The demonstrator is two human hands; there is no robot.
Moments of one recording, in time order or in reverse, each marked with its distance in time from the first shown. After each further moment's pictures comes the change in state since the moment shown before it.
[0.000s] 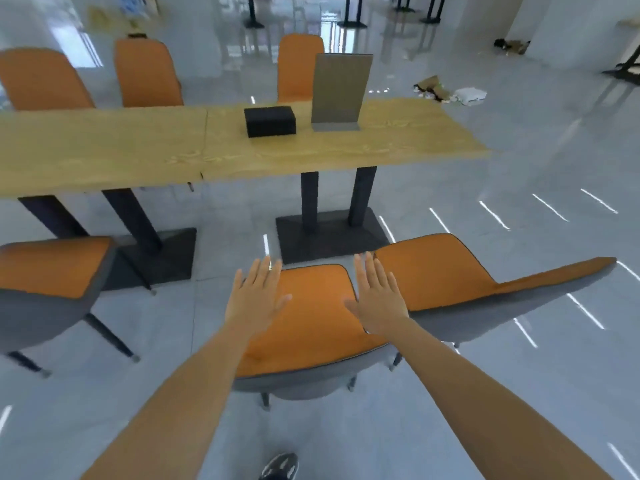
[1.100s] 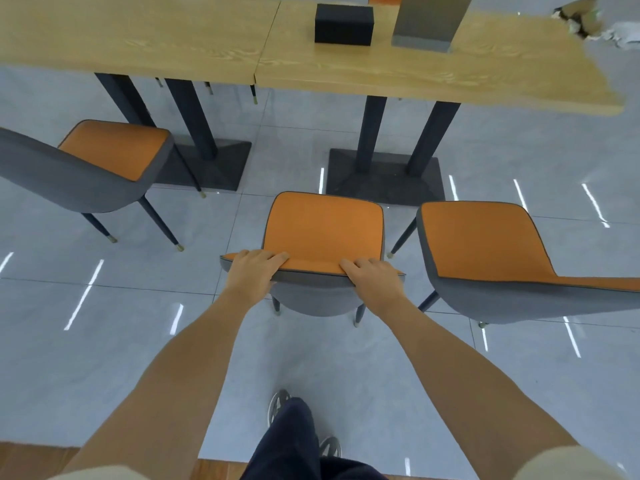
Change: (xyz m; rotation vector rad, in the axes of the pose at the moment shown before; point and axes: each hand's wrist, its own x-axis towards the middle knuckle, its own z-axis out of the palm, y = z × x) left_hand -0.062 0.039 0.056 -0.042 -0.074 -0.156; right_hand -0.004 0.027 0.069 -0.195 -0.014 -0.503
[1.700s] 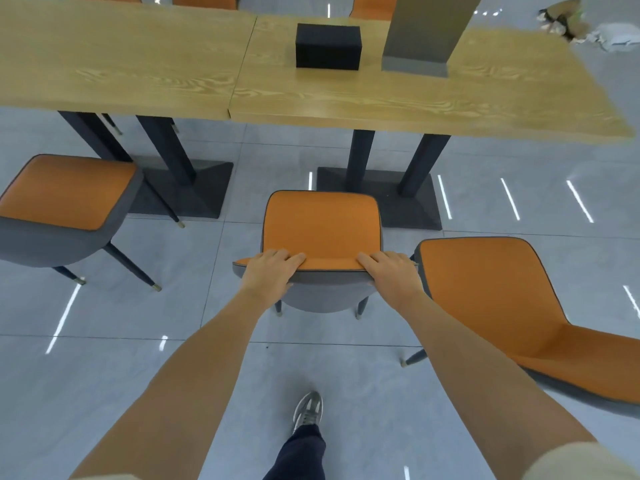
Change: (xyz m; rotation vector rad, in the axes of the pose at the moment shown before) left_hand 0.195 -0.017 -0.035 -0.029 -0.008 0.102; right_hand 0.156 0.119 -0.027 -0.027 0.001 0.061
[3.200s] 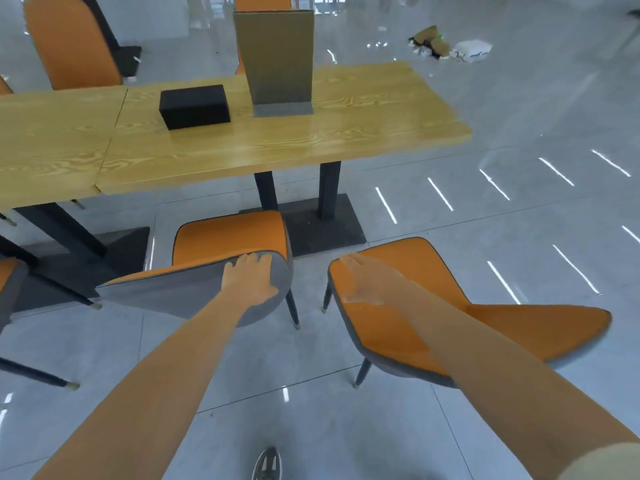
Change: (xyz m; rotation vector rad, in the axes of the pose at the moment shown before) left_hand 0.106 0.196 -0.076 0.057 -0.234 -0.044; right_hand -0.090 0.186 -0.044 0.352 -0.230 0.256
